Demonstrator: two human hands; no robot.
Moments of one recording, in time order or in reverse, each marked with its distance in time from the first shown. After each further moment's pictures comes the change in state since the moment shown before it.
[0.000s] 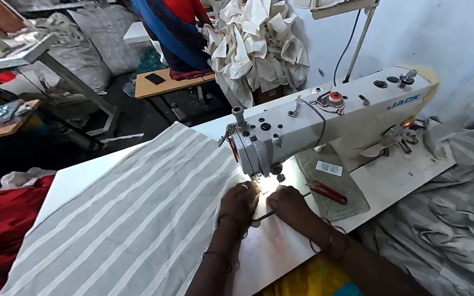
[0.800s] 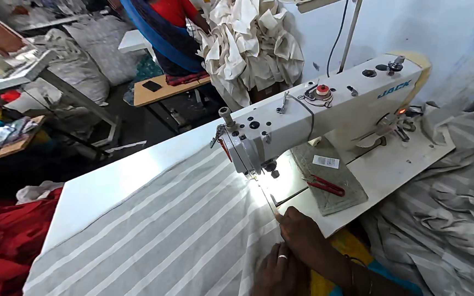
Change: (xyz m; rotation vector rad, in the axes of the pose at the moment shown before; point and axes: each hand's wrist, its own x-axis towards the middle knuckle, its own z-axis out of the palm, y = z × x) left_hand -0.108 0.143 -0.029 0.190 -0.126 0.082; right_hand -0.071 -0.012 0.018 0.088 0.007 0.133
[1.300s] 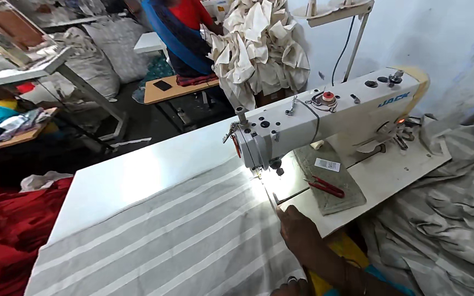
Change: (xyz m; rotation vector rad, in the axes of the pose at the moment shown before) left_hand -0.011 0.050 -0.035 -0.197 -0.678 -0.293; right_hand -0.002 -0.004 0.010 -0.035 0.072 0.012
